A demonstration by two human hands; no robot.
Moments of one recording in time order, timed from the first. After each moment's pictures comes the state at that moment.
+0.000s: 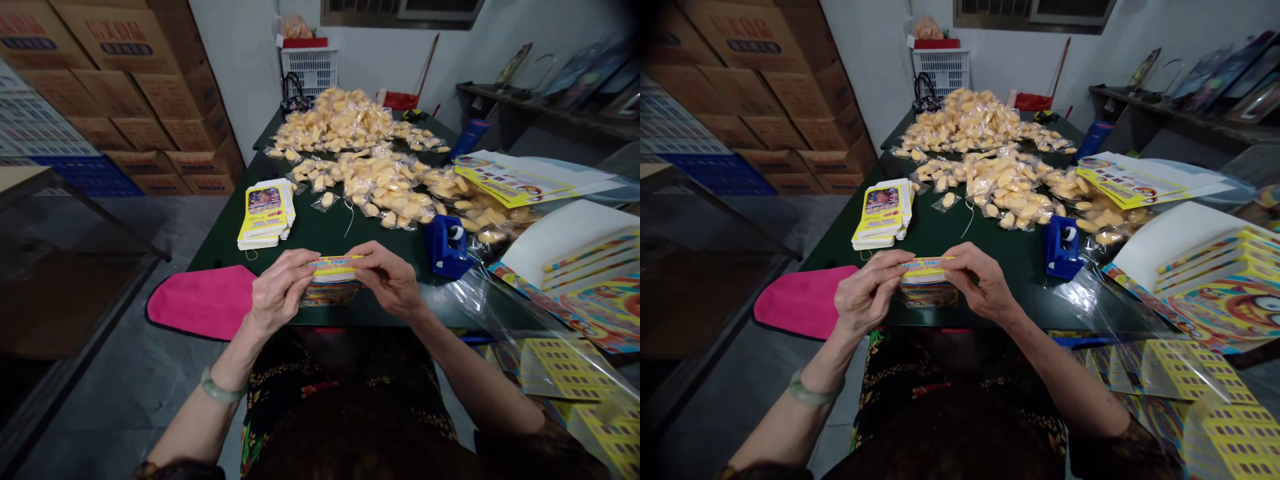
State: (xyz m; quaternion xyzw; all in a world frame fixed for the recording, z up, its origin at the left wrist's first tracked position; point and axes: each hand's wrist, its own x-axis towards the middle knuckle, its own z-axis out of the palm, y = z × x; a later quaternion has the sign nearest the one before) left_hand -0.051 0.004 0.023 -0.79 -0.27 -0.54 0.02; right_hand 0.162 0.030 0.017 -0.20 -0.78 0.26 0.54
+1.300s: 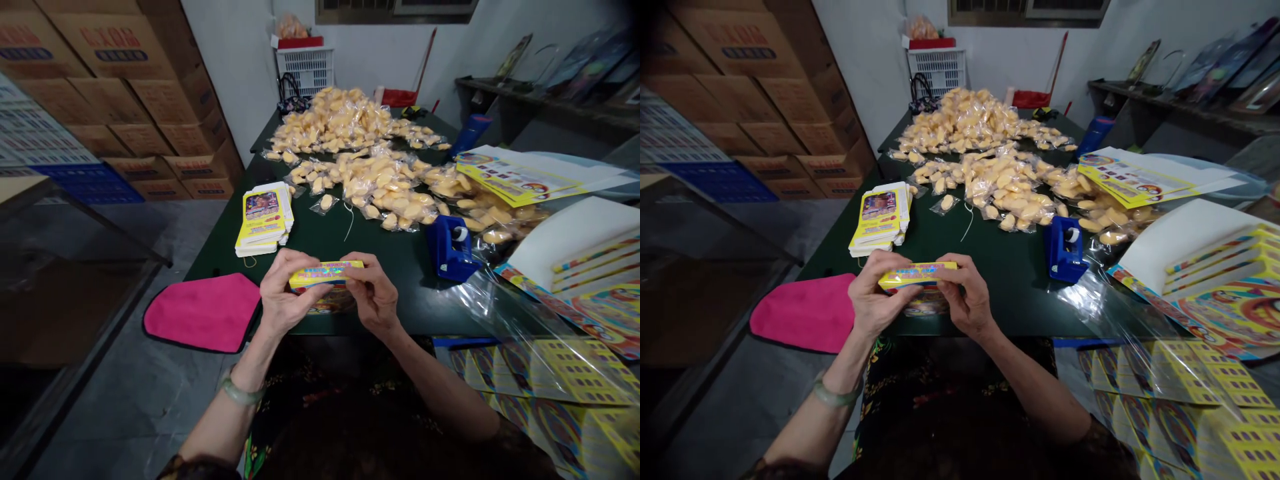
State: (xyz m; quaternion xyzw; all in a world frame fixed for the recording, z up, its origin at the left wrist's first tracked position) left_hand -0.034 0.020 0.013 -0.71 -0.32 -0.62 -0.07; right_hand 0.129 0.026 -0.012 -0.23 -0.70 0.20 0.64
